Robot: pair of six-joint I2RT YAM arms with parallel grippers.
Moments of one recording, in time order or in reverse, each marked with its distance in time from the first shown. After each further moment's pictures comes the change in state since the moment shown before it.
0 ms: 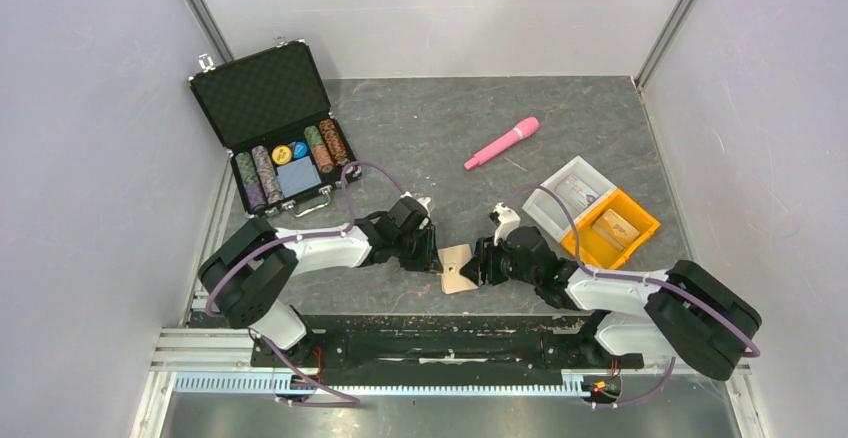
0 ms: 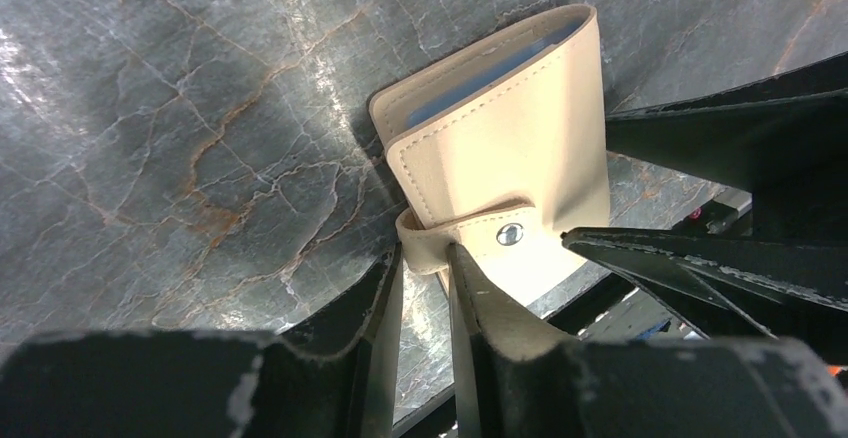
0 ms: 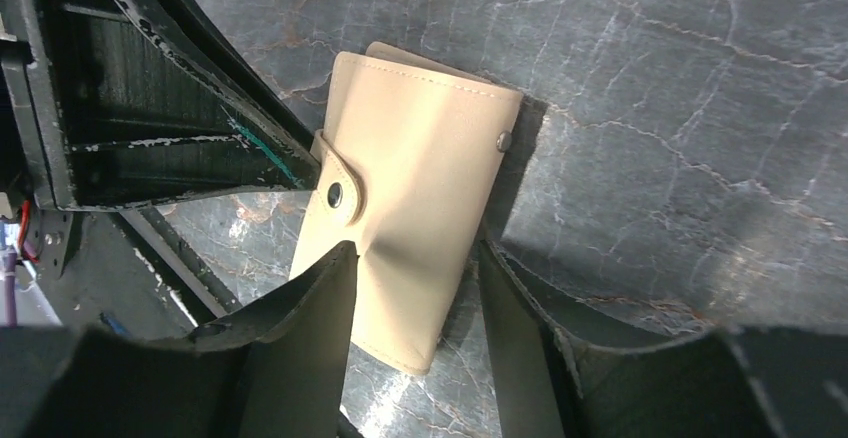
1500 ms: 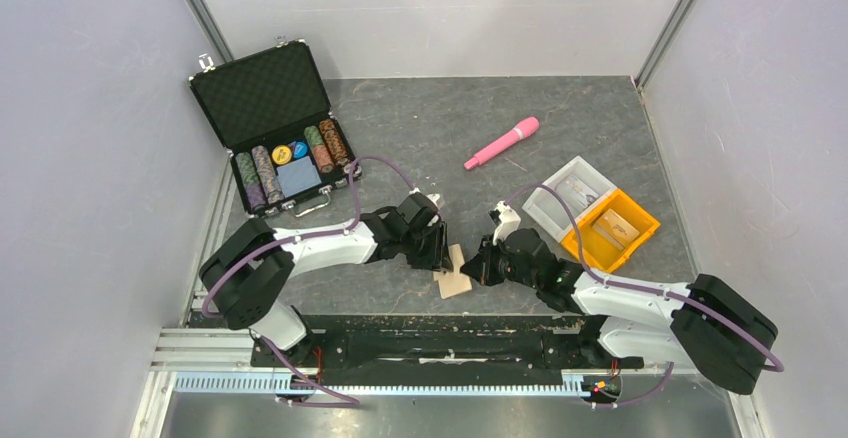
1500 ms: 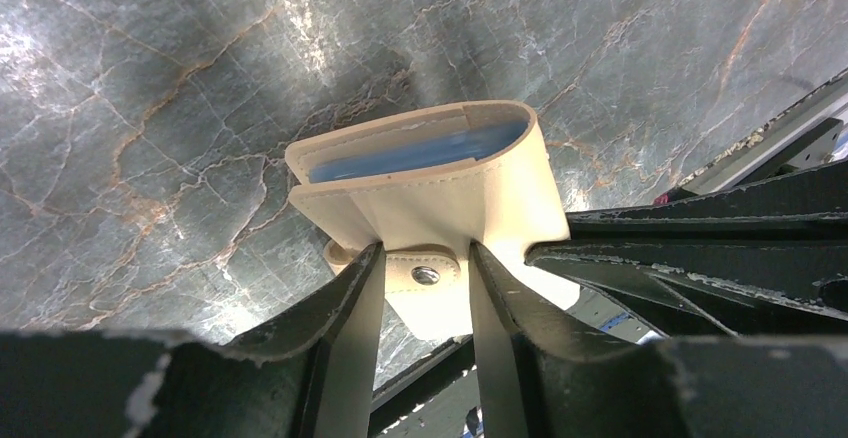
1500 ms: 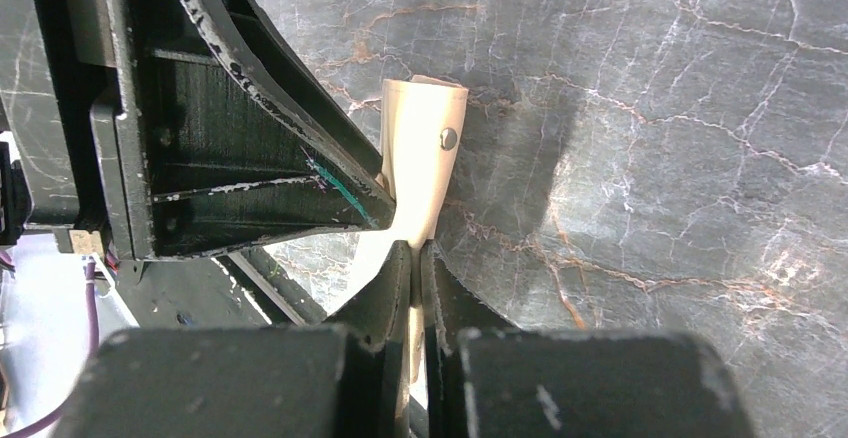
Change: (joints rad) left arm -0.045 -0.001 0.095 -0.093 -0.013 -0.016; right arm 0.076 -0.100 0.031 -0.071 0.064 0.119
